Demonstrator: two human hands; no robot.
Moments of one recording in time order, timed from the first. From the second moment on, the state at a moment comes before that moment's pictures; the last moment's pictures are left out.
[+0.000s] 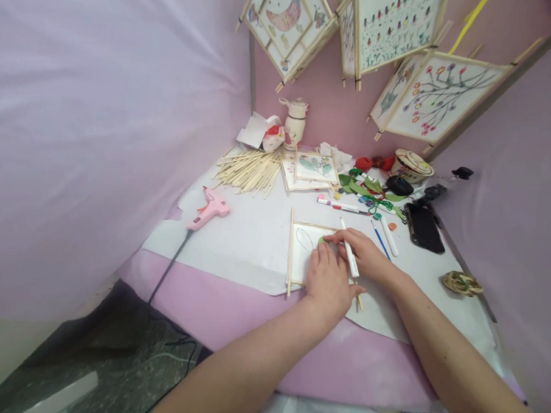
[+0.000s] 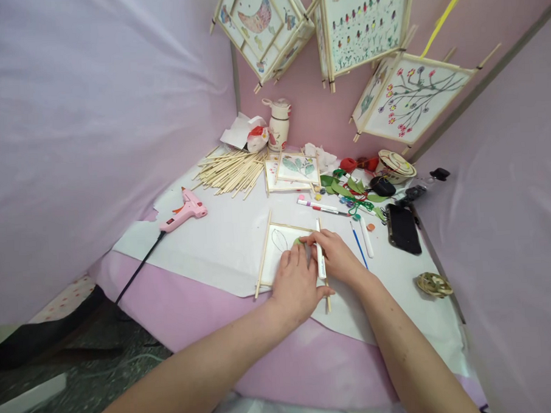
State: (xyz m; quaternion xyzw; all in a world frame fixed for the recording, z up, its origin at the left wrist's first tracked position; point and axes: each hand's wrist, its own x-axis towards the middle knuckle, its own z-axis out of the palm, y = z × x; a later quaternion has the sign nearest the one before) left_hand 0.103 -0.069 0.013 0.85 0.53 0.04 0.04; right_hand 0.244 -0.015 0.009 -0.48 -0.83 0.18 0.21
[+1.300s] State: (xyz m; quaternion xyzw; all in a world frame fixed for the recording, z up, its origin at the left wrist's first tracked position) left_hand 0.089 -0.066 0.004 0.86 0.50 0.04 0.05; right_hand 0.219 0.019 0.002 -0.52 -0.80 0.15 0.28
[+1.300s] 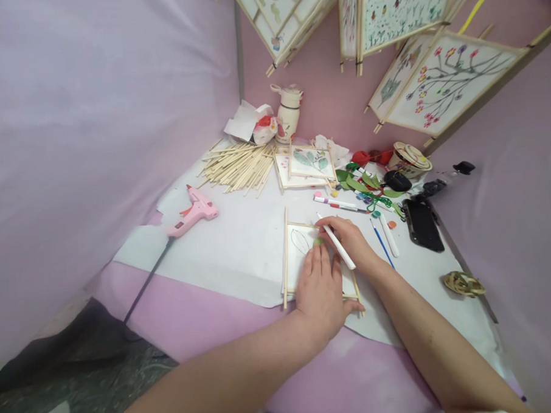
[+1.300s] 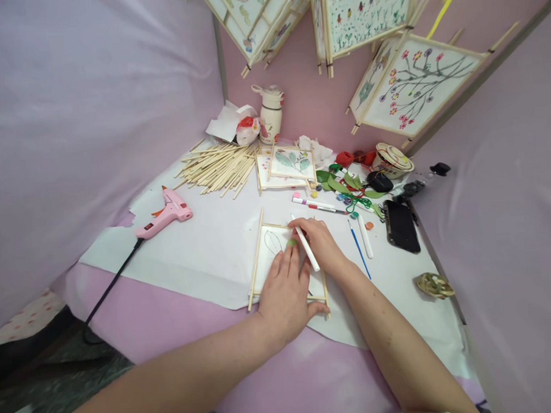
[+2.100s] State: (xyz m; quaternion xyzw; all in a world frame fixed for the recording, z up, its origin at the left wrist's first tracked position) left_hand 0.087 -0.076 0.007 0.86 0.50 0.01 0.07; right_hand 0.216 0.022 -0.013 -0.47 -0.81 0.13 0.33
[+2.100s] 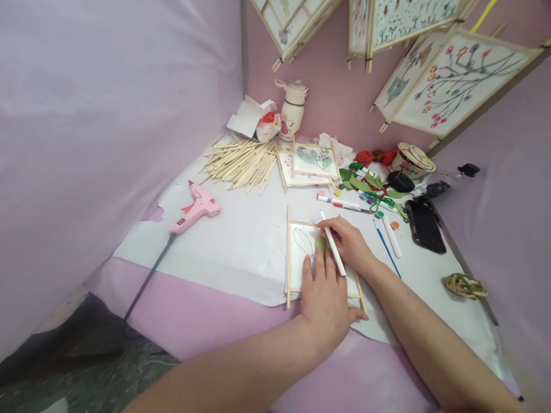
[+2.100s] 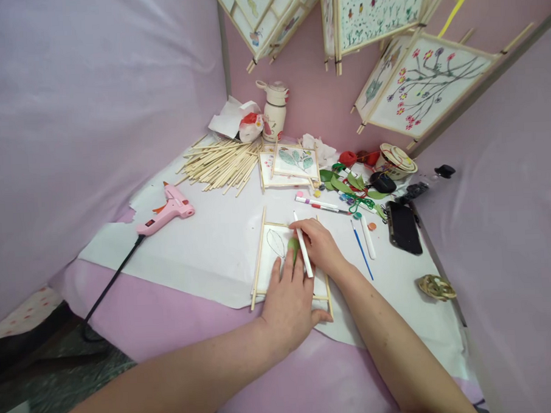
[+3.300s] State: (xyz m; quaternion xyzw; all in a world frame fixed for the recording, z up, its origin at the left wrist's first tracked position) left_hand 0.086 -0.114 -0.003 0.89 0.46 0.04 0.08; right_hand 0.213 0.021 -0.012 -0.46 -0.81 0.09 0.36
